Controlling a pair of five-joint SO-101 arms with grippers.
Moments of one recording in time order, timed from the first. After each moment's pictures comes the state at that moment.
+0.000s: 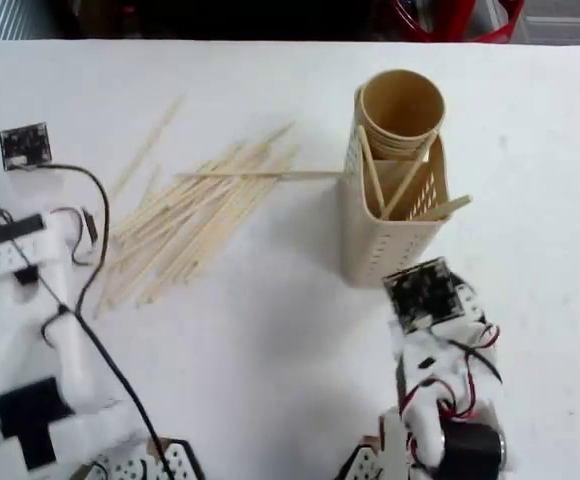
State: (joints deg) left arm -28.1 -10.9 39.0 44.1 -3.0; right arm 0.4 -100.7 66.2 70.0 31.3
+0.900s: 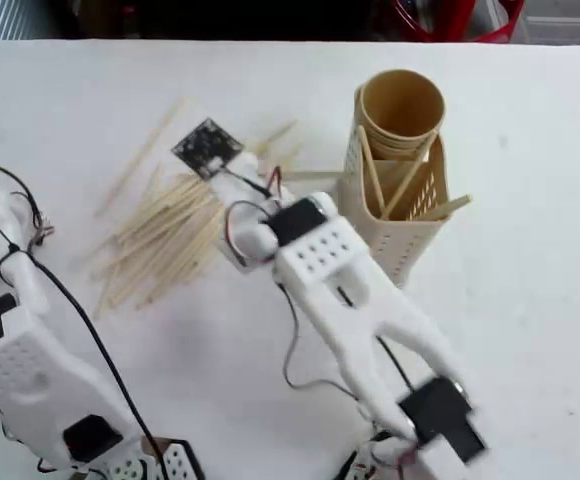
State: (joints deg) left arm -40.0 27.1 7.1 49.2 27.8; right arm -37.4 -3.0 12.8 61.0 13.1
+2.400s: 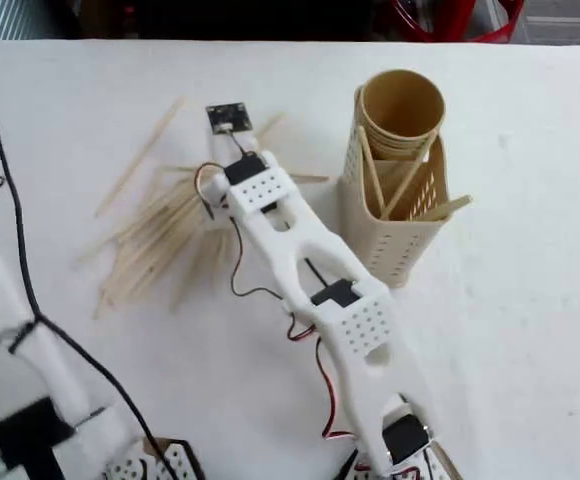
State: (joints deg) left arm -36.3 -14.9 -0.4 58.2 11.2; right arm -35.7 47.3 -30.5 68.2 -15.3
